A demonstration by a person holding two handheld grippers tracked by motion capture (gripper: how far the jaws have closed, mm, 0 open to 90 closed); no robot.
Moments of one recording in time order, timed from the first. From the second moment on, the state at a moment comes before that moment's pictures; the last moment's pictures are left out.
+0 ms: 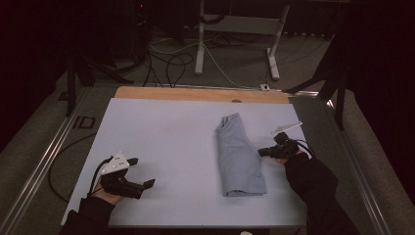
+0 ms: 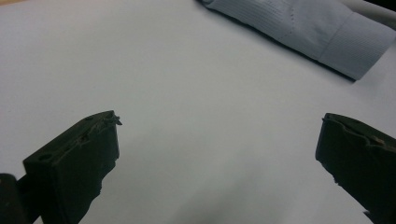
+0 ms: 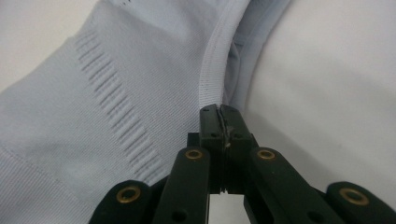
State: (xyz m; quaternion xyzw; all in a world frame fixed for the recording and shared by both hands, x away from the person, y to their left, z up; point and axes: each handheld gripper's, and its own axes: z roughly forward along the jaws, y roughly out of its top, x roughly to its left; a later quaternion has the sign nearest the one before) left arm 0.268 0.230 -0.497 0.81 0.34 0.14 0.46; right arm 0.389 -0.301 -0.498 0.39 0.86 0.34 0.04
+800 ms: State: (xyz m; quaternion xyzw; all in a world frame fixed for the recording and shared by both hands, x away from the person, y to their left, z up) left arm 0.267 0.235 -0.504 0.80 0.34 0.15 0.47; right arm 0.400 -0.280 -0.469 0.38 0.86 0.34 0.10
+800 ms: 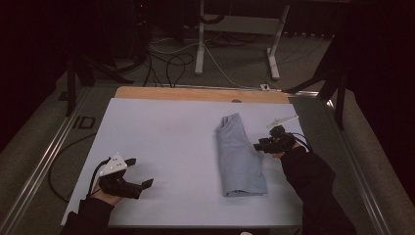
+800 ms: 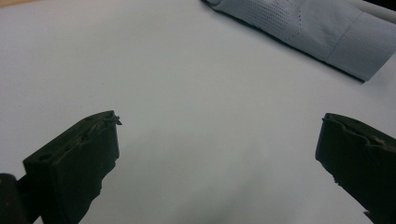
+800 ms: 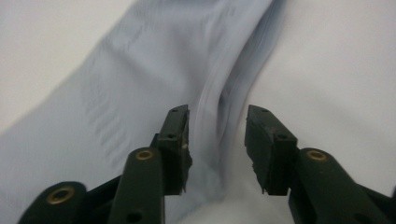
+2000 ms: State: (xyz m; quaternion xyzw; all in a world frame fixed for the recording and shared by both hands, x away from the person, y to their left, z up) left arm 0.268 0.233 -0.508 0.80 0.33 0.15 0.47; right arm 0.514 -0.213 -0.504 0.42 0.86 0.28 0.09
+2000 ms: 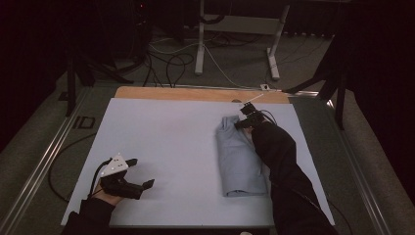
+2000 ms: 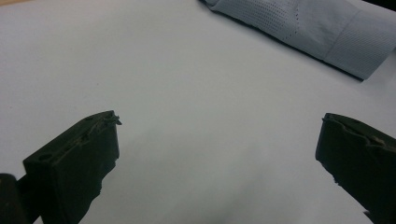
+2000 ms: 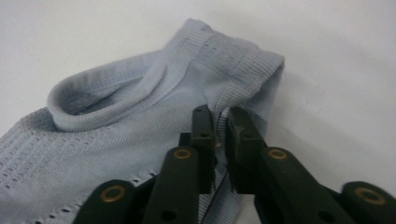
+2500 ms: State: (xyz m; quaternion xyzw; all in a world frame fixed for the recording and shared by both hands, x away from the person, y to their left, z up) left arm 0.268 0.234 -0.508 0.80 0.33 0.15 0.47; right arm 0.513 -0.211 -0.496 0.41 0.83 0.35 0.11
